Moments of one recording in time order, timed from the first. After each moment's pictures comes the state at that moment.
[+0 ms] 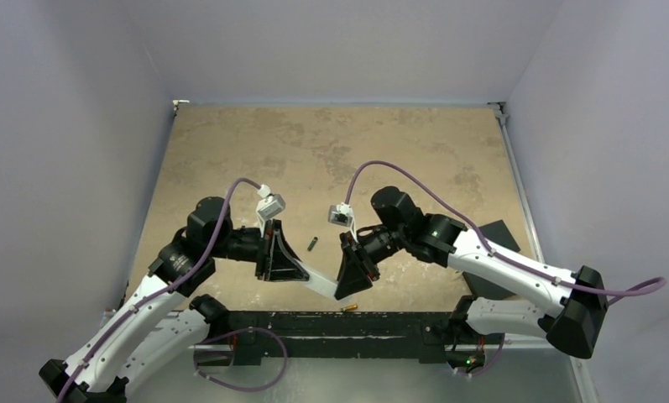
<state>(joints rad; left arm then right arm) -0.60 0.66 0.72 -0.38 0.98 -0.49 0.94 1.14 0.92 -0.39 -0.93 0.31</state>
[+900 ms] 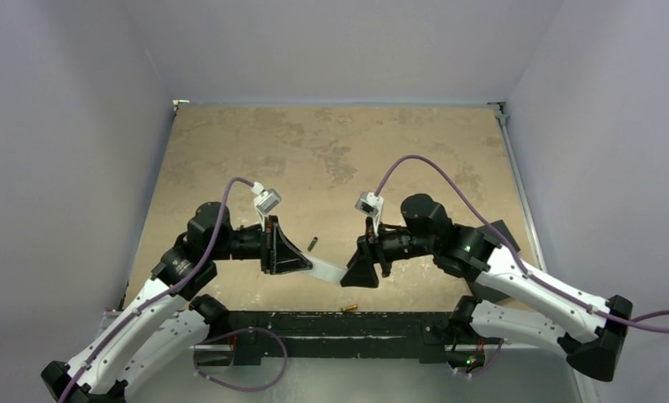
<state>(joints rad) -0.60 0.63 0.66 -0.29 0.83 -0.62 0.94 0.96 0.90 -0.43 -0.61 0.40</state>
